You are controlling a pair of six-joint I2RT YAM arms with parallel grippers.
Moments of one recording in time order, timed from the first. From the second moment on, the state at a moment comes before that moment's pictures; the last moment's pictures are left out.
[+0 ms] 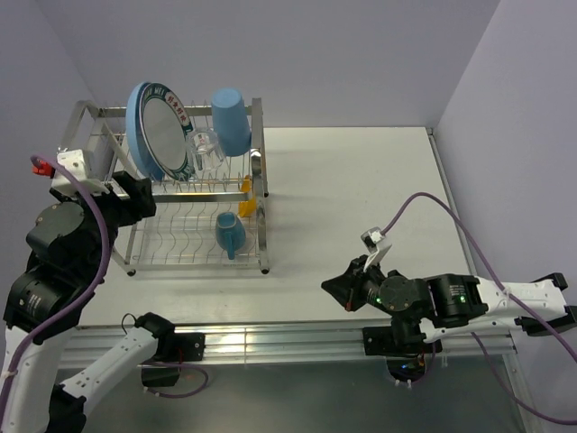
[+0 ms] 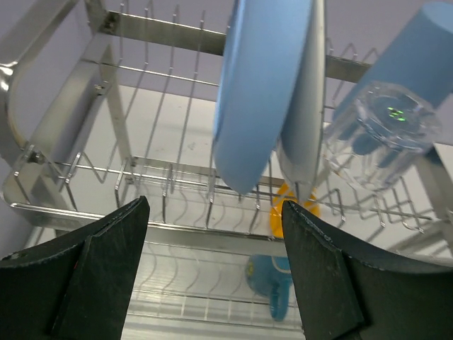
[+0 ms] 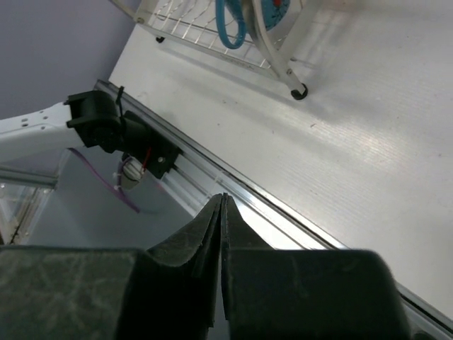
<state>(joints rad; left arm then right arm) -0.46 0.72 1.38 -0.77 -0.53 -0.25 1.58 0.55 0.78 -0.71 0.64 0.93</state>
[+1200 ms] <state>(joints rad) -0.46 0.00 0.45 -0.17 0.32 -0.88 1.08 0.47 0.19 0.21 0.25 0.63</state>
